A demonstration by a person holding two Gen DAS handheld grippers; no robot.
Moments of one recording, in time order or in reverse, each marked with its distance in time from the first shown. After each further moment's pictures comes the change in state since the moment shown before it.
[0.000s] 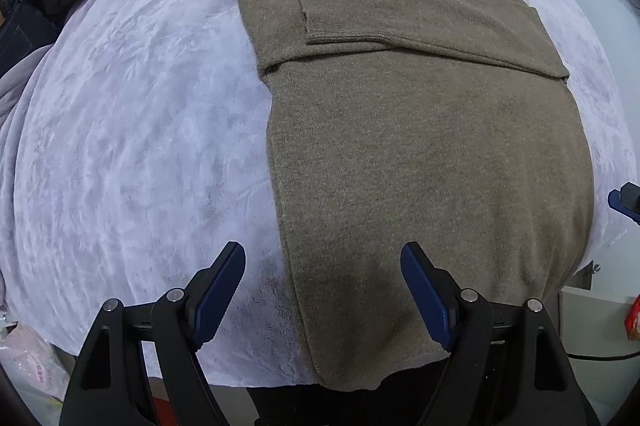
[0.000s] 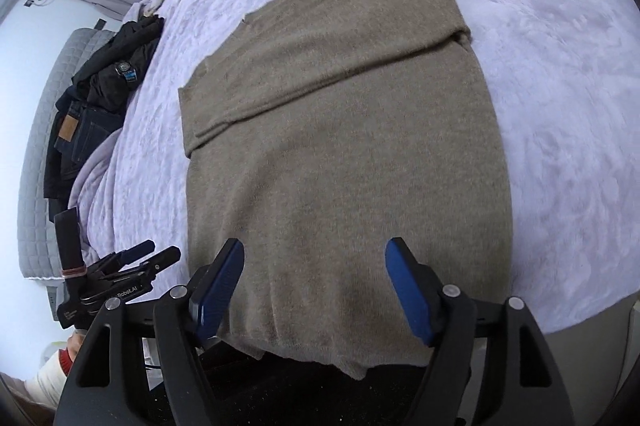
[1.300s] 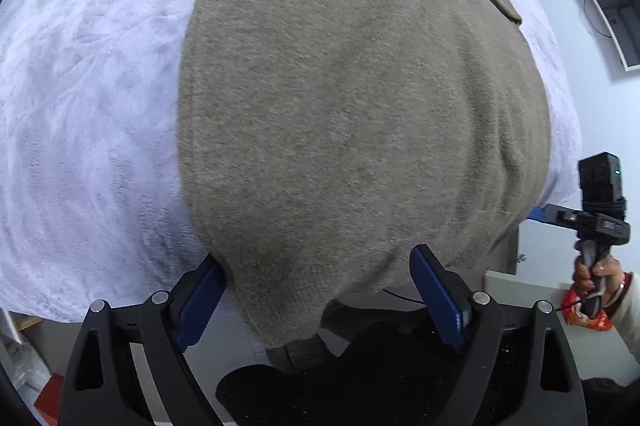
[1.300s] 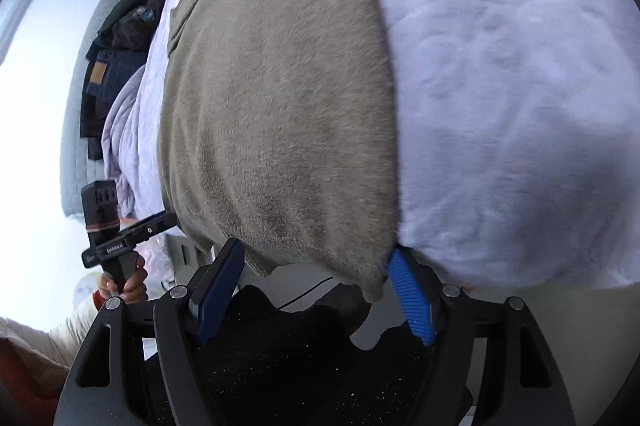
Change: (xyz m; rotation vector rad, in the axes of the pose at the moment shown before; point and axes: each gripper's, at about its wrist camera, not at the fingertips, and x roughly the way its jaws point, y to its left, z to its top) left arm 0.066 0.000 -0.151 -0.102 0.063 -0.375; right arm 0.062 -0.139 -0.086 -0.039 0.246 0.265
